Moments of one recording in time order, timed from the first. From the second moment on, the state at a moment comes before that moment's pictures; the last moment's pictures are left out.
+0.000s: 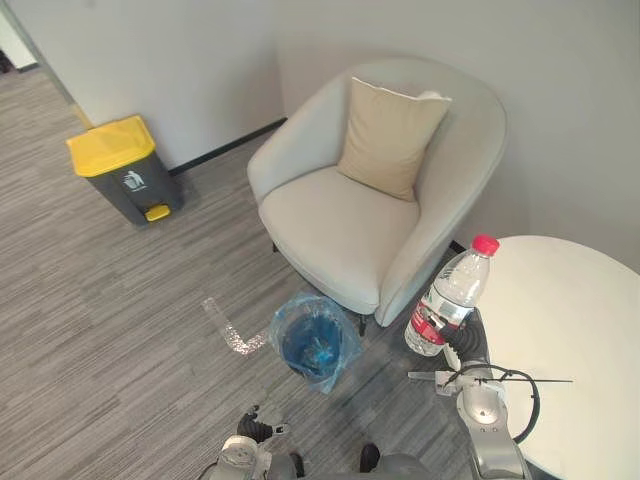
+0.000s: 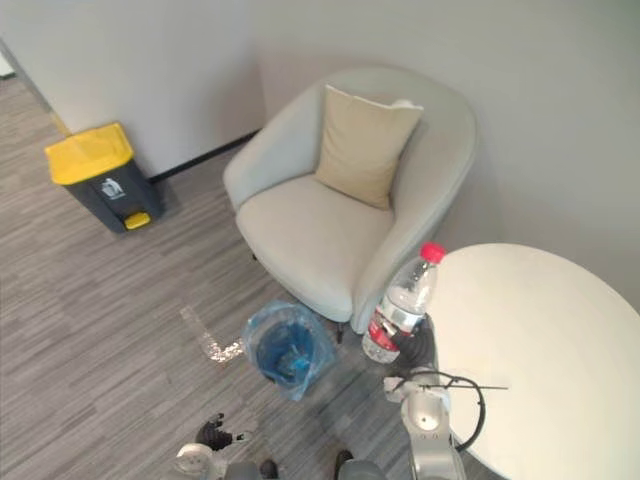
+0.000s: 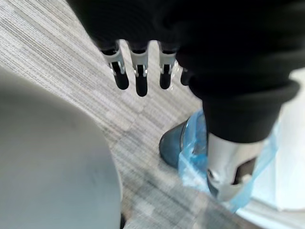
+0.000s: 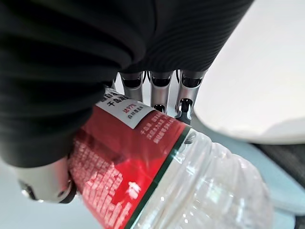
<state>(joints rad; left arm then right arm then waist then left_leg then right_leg) 0.03 0.06 -0.08 0.98 0.15 0.03 0.15 0.22 -0.08 -0.05 -0.07 -0.23 -0.08 -0.22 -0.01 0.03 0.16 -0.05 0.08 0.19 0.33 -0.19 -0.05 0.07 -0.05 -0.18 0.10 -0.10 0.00</state>
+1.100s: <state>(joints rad) -0.02 0.08 0.00 1.01 0.08 0.03 0.20 0.06 -0.16 0.16 0.17 -0.28 -0.07 -0.18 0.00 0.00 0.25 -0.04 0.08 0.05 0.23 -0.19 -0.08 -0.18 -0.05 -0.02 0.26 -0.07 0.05</state>
